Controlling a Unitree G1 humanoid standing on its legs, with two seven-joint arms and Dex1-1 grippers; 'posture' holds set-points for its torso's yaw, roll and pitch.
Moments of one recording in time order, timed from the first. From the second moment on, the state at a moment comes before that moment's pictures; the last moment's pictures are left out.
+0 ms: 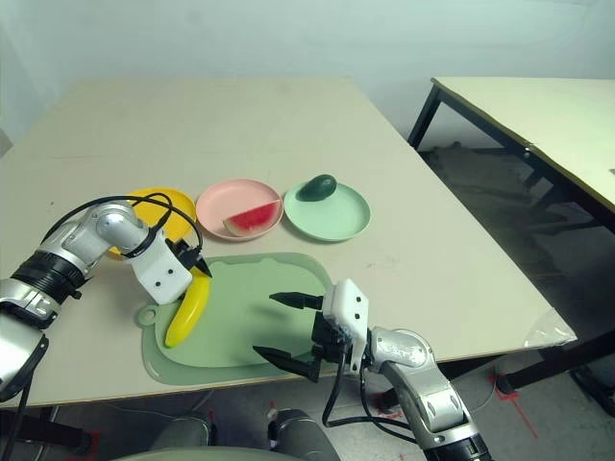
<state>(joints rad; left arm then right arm) -0.84 0.63 -0.55 0.60 0.24 -0.73 -1.47 0.12 -0.52 0.17 -0.23 0.39 0.04 1.04</state>
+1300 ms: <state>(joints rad) -1.10 0.73 -0.43 1.29 0.47 -0.62 -0.84 0.20 -0.43 0.11 -0.27 0.41 -0.01 0.87</state>
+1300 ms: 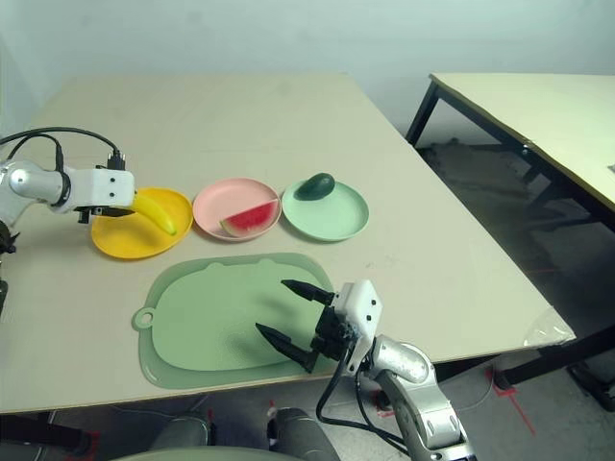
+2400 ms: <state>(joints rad) -1.06 0.70 -0.48 1.32 0.60 -0.59 -0.72 0.24 -0.43 0.10 -0.27 0.43 0.00 0.87</state>
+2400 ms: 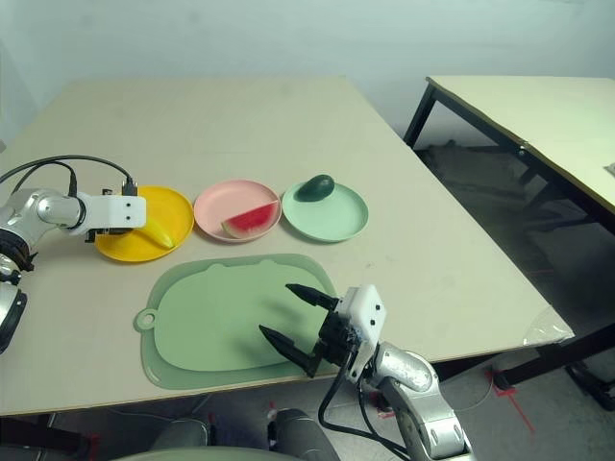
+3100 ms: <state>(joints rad) -1.05 0.72 -0.45 1.32 0.58 -0.61 -0.73 0.22 -0.43 0.10 -0.27 0.43 0.02 0.87</state>
